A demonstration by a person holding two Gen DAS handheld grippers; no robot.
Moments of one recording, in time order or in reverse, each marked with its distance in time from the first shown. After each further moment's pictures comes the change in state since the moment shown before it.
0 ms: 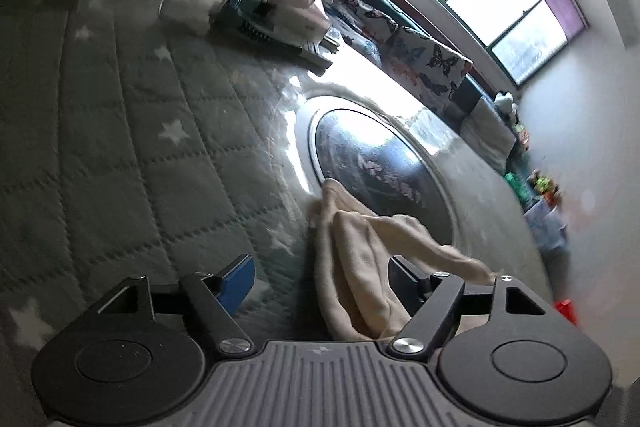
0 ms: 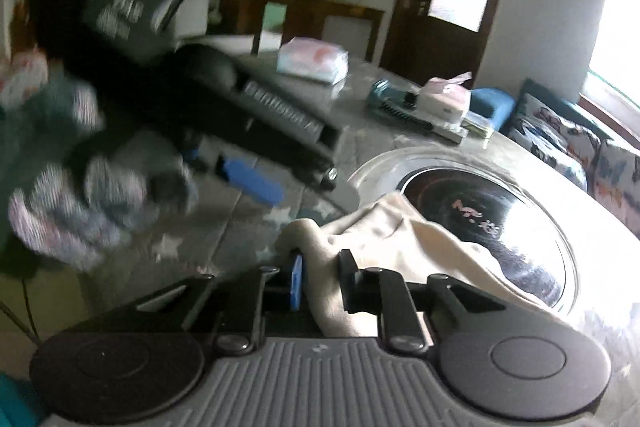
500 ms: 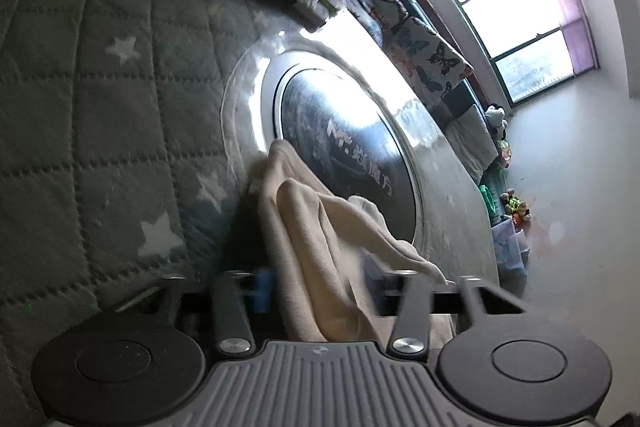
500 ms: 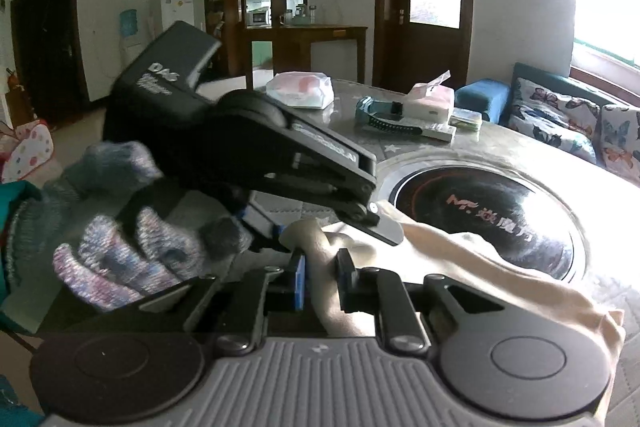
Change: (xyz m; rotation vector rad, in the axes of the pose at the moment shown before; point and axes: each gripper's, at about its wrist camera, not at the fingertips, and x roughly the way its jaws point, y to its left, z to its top) left arm 0.032 -0.013 -0.007 -0.183 0.091 -0.076; right arm -0.025 -0.020 -0.013 0.145 -0.076 0.057
